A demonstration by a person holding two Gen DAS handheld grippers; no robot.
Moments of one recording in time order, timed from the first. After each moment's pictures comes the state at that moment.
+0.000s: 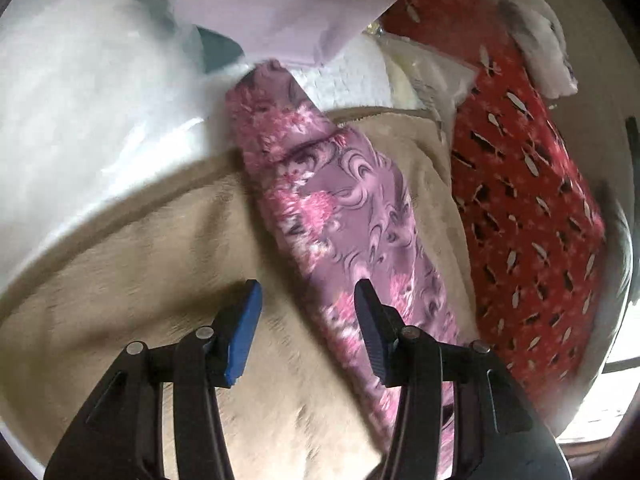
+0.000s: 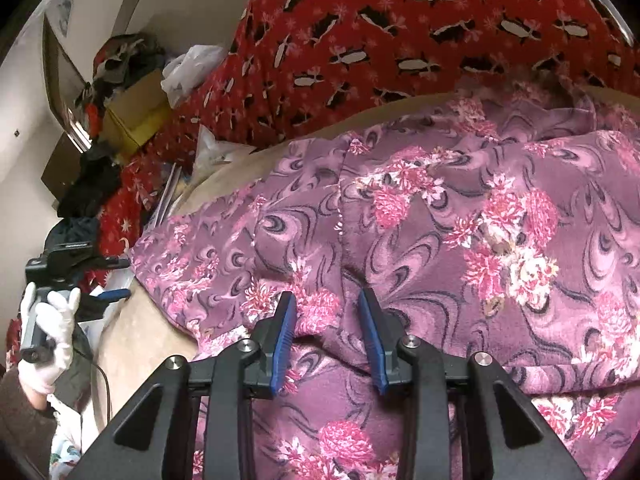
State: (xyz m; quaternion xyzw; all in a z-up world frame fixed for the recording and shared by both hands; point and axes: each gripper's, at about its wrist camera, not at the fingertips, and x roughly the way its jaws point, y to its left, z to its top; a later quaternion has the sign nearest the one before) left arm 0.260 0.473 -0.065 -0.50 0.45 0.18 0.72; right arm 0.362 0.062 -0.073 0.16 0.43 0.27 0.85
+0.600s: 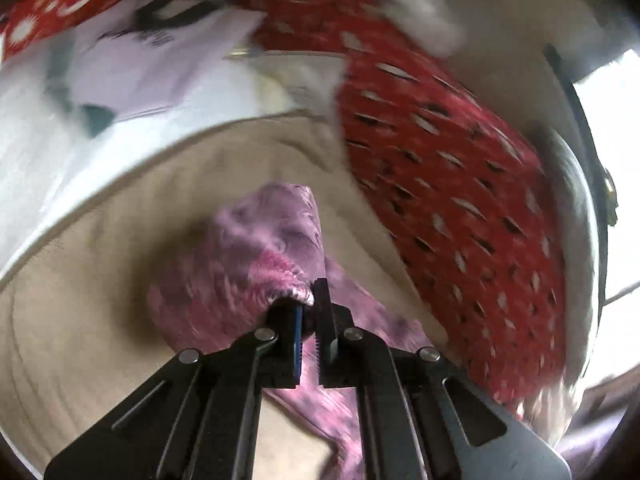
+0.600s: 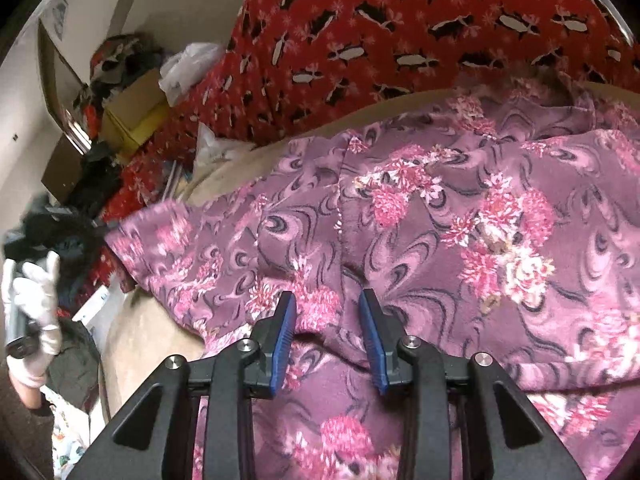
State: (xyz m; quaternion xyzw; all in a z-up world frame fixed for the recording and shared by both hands) left arm 0.289 0.384 0.024 -0.41 0.41 0.11 0.81; right arm 0.365 0.055 -0.065 0.16 0.46 0.28 0.83
